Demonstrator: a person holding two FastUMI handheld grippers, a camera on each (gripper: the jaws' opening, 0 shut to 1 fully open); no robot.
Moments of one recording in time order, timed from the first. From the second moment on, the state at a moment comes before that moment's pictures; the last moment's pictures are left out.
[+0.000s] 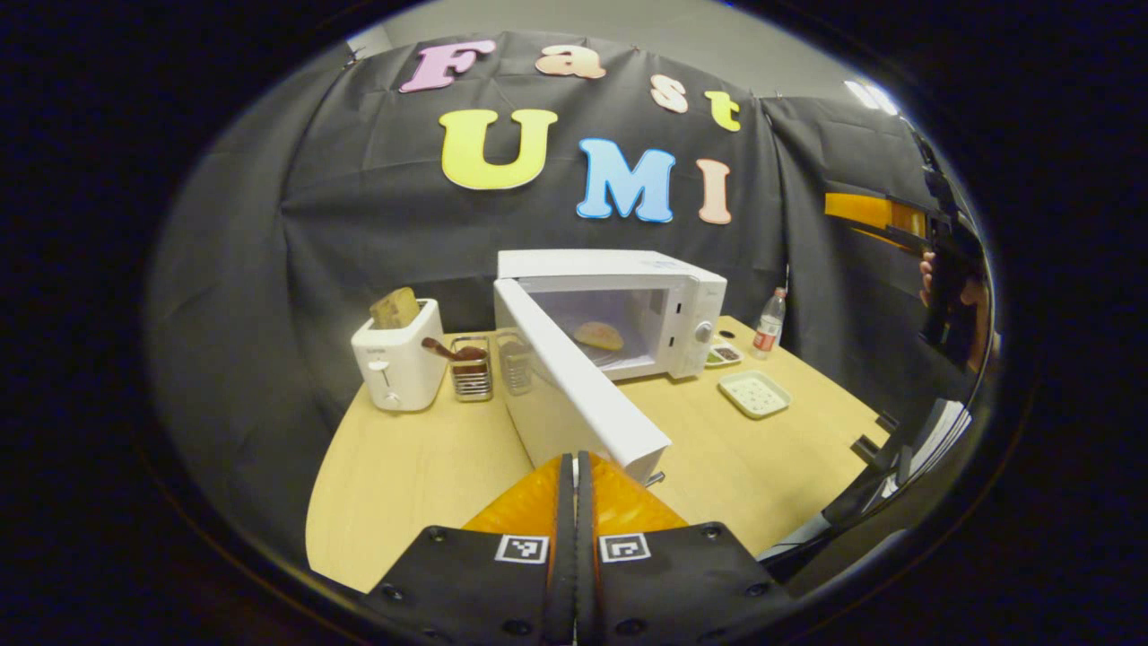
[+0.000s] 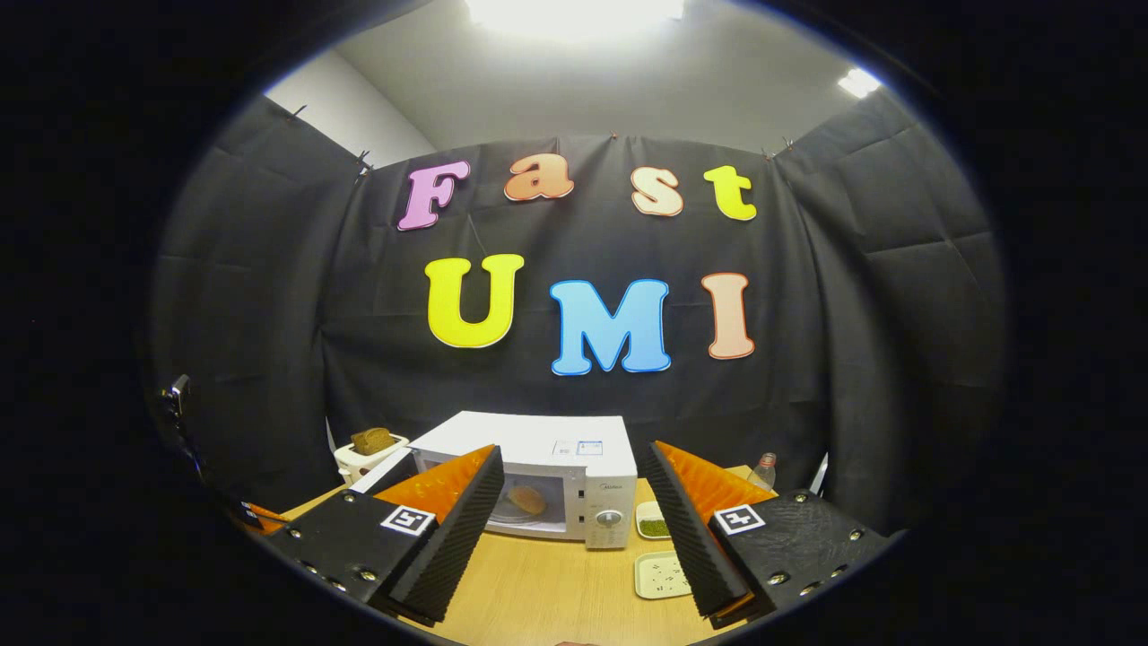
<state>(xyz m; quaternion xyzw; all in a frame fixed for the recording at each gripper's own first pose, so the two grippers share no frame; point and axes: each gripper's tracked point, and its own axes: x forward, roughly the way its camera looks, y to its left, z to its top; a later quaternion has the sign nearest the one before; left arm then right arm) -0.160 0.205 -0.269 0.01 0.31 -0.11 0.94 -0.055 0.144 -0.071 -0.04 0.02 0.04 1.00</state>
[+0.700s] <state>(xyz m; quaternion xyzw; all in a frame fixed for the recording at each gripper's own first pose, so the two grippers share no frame) -0.118 0.106 -0.278 0.01 0.32 -0.20 0.92 -0.031 0.097 -0.046 -0.04 0.00 0.02 1.00</state>
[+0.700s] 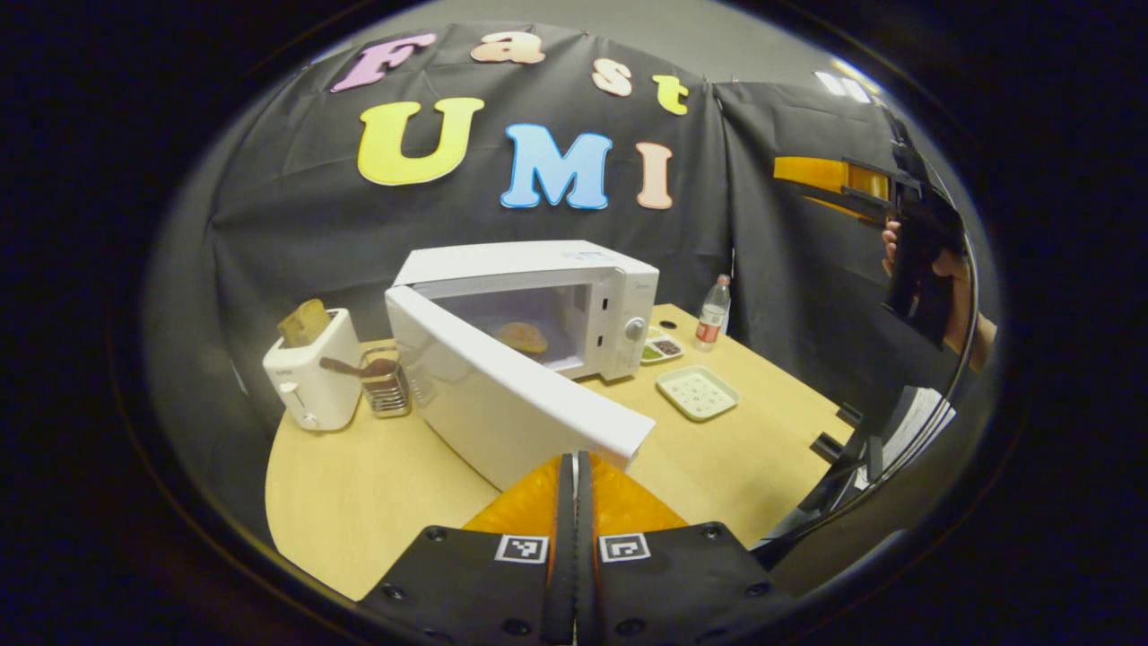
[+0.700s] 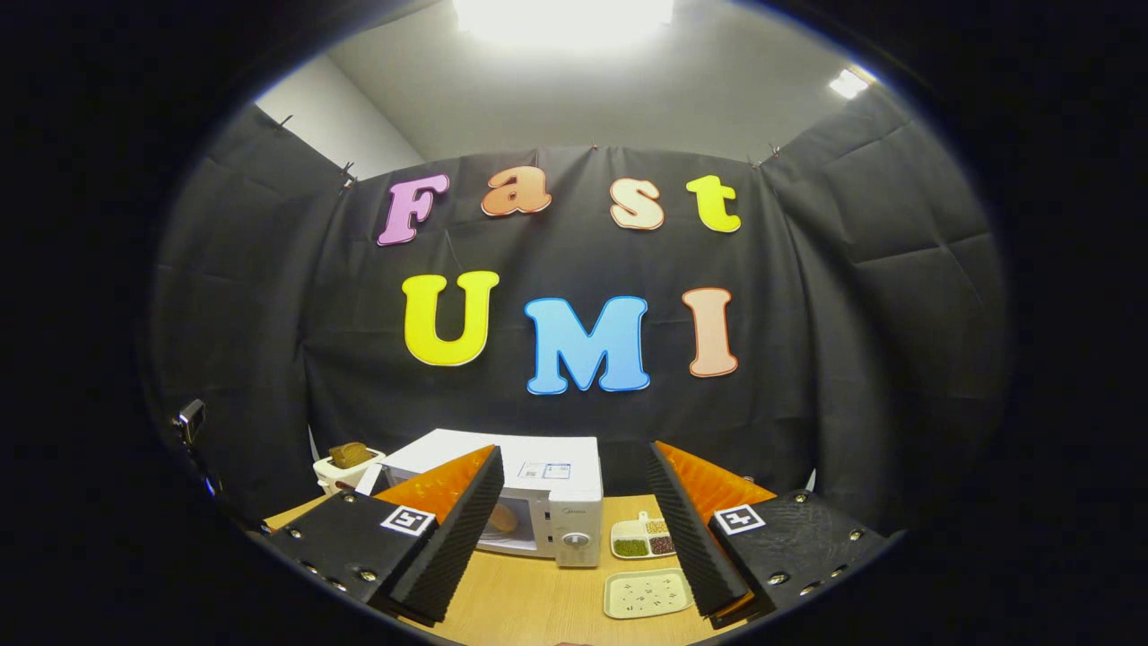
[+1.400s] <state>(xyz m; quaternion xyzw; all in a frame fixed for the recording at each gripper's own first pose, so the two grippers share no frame) -0.039 0.030 -0.287 -0.01 0.31 -0.21 0.93 -0.004 0.036 -0.049 -0.03 0.01 -0.01 1.00</state>
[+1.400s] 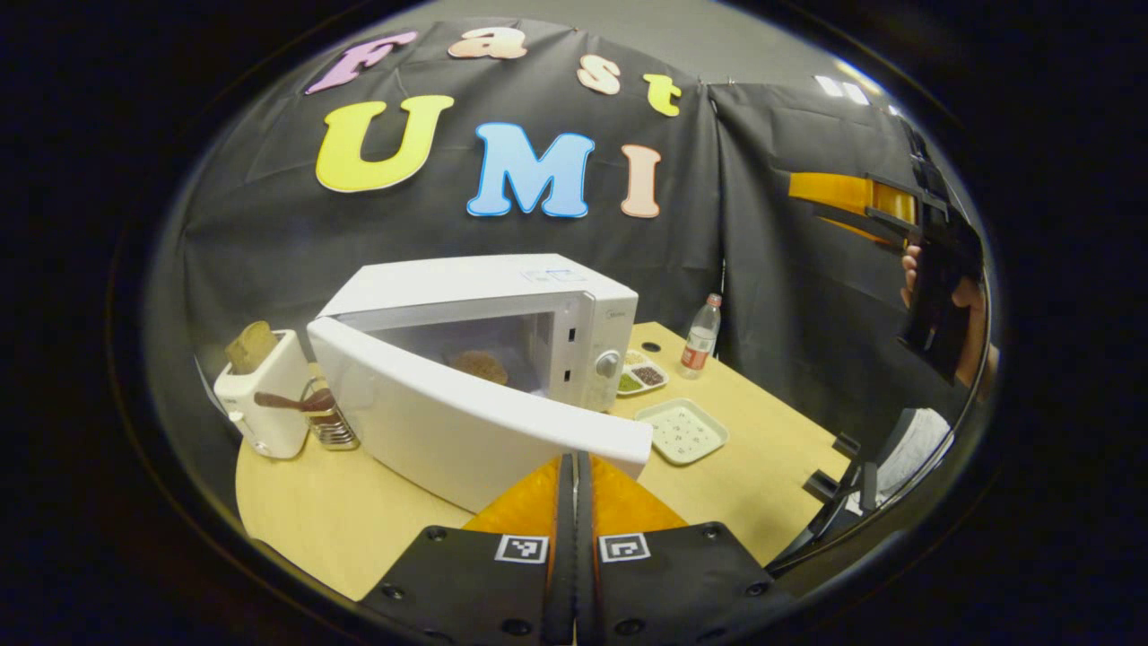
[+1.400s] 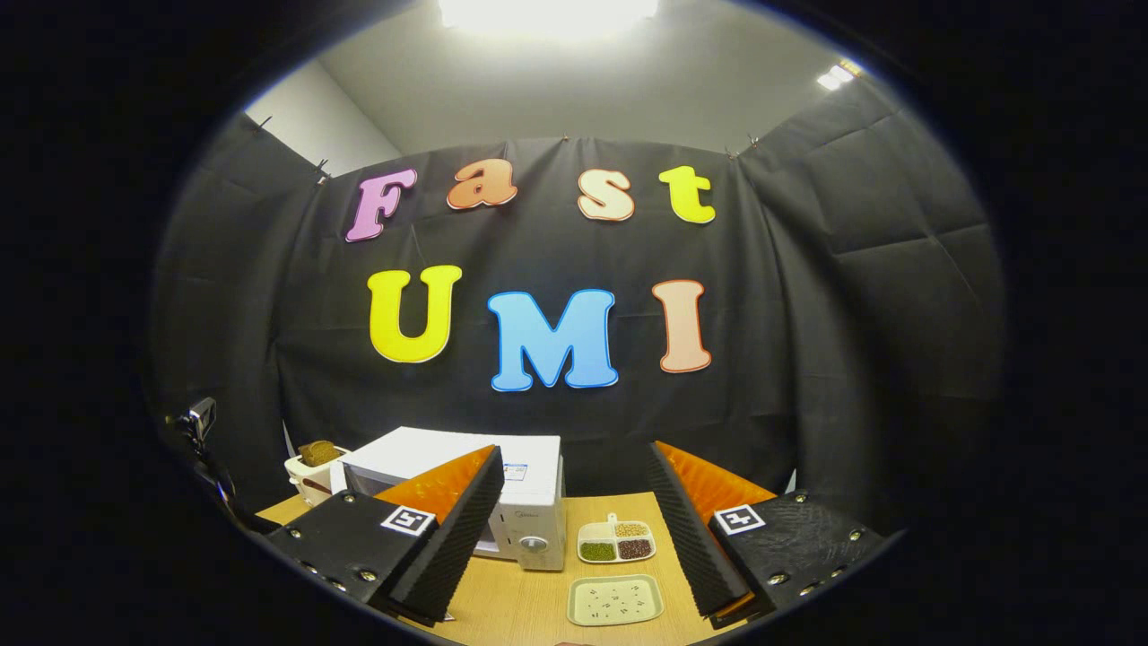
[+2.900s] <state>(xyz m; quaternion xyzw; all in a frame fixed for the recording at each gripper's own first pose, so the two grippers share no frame) 0.108 -0.039 -0.319 0.00 0.30 -0.16 0.94 0.002 -0.047 -0.076 -0.01 0.04 -0.08 1.00</state>
